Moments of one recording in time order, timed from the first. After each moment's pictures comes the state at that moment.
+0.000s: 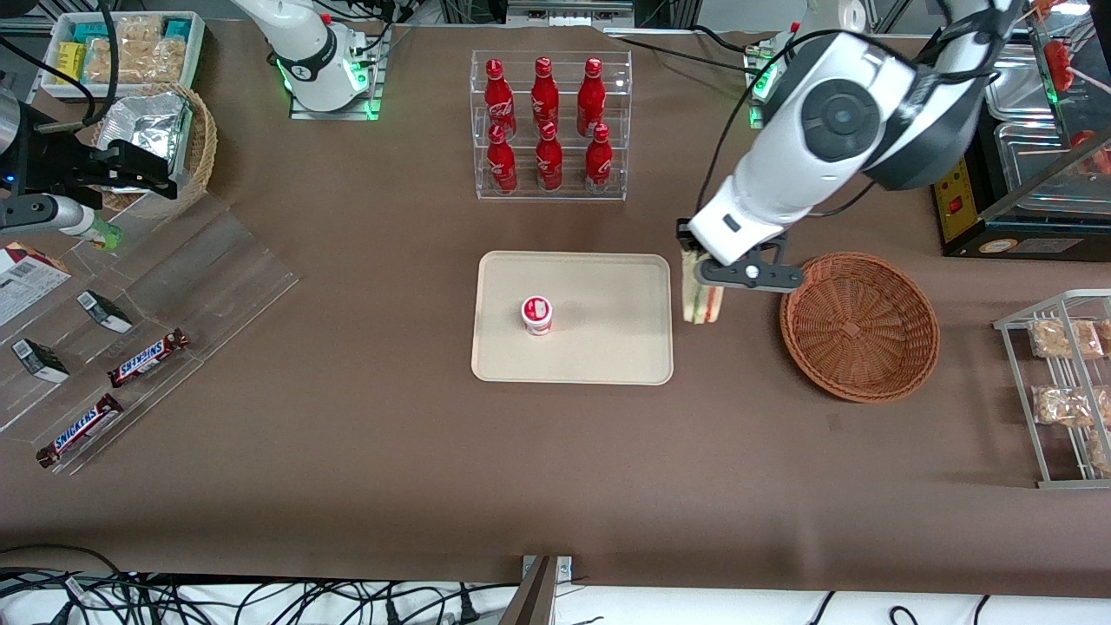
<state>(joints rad) 0.06 0.30 -0.63 -1.68 0.07 1.90 -0.55</state>
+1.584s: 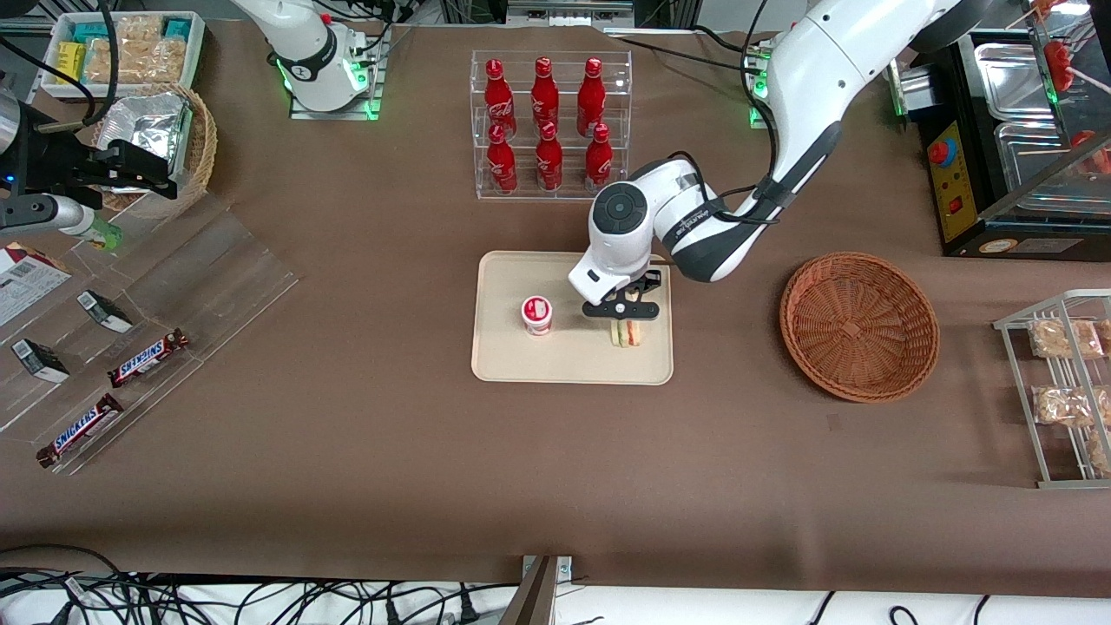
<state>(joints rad) -0.15 0.73 -0.63 -1.69 0.54 2.14 -0.98</state>
